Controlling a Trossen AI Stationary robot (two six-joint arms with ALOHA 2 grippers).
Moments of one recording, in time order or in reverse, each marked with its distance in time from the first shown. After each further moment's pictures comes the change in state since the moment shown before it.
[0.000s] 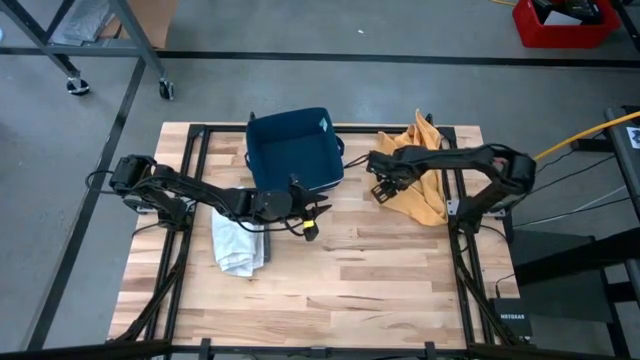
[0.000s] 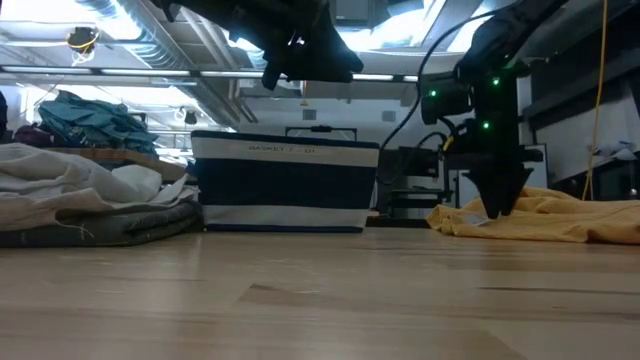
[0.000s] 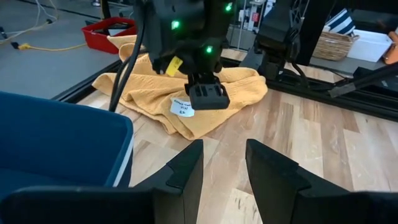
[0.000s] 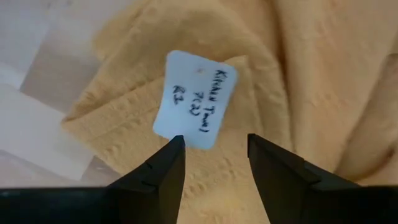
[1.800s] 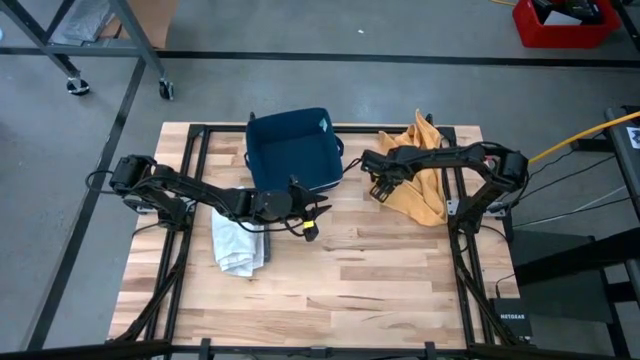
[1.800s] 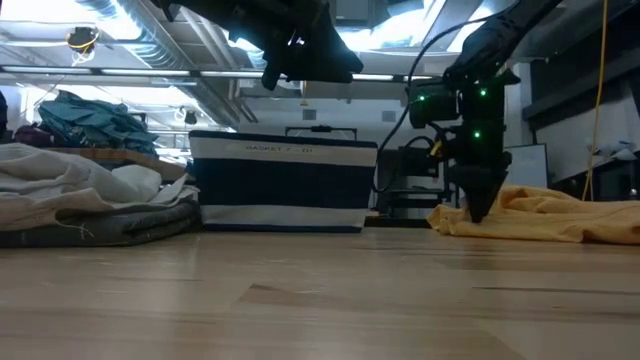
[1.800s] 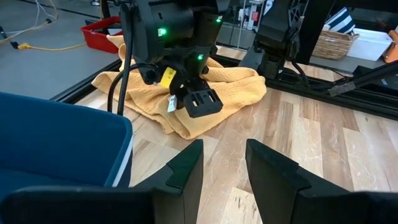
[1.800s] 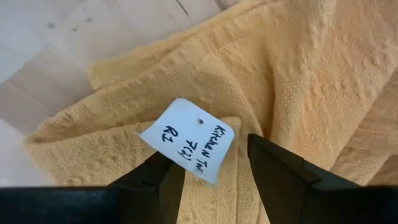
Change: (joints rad) left arm 0.000 0.000 0.000 -0.003 0.000 0.001; right arm -0.009 0.065 0.026 0.091 0.142 -0.289
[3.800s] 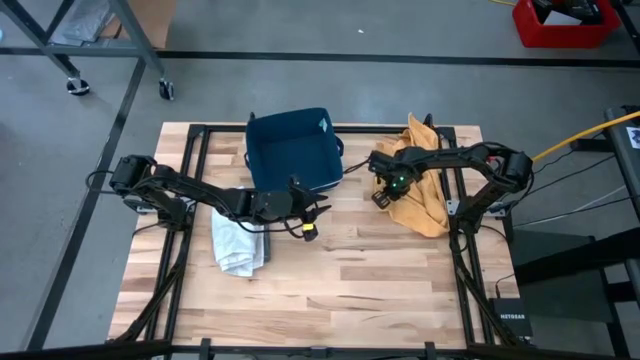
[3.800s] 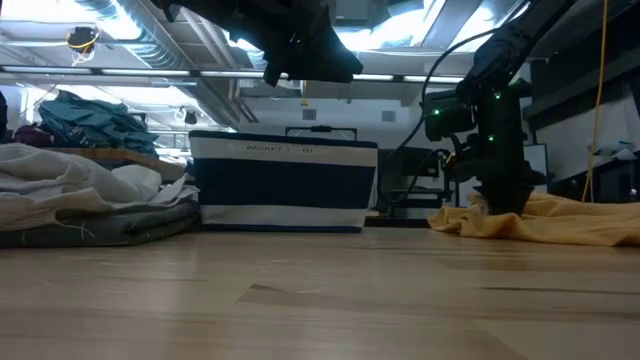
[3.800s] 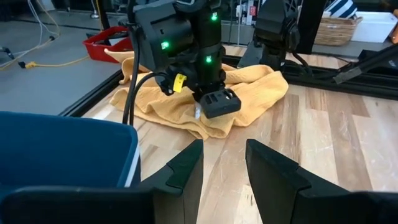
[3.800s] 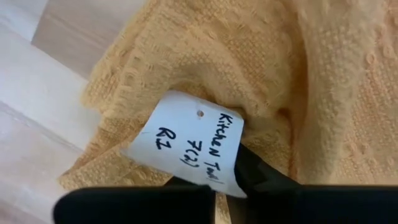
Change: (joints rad) left arm 0.002 0.001 0.000 0.000 0.000 0.102; right arm -0.039 -0.025 -0.098 0.007 -0.354 0.187
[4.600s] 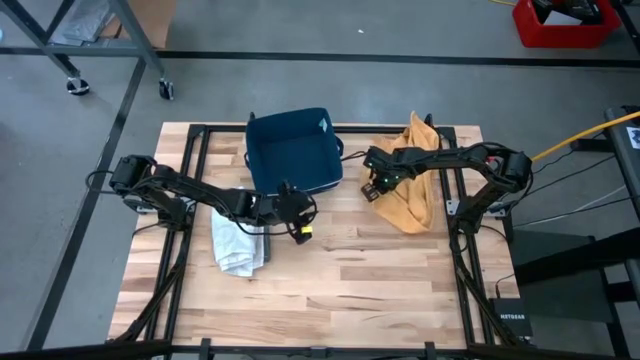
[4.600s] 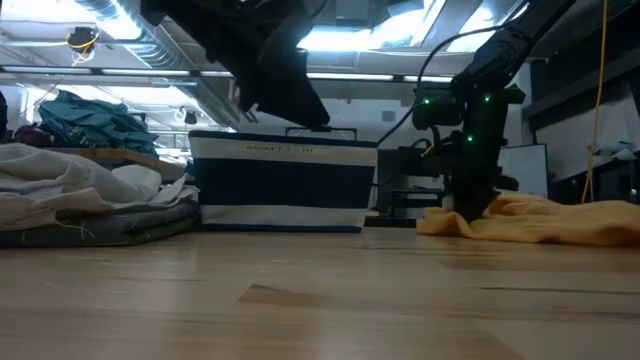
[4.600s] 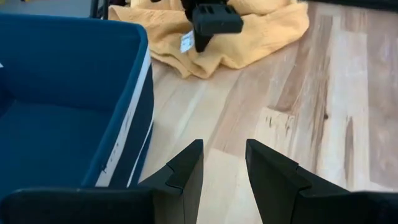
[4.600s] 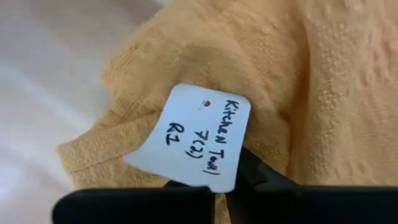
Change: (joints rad) left arm -0.004 0.000 0.000 -0.306 0.000 -0.144; right arm 0.004 0.000 -0.001 0.235 0.043 0.037
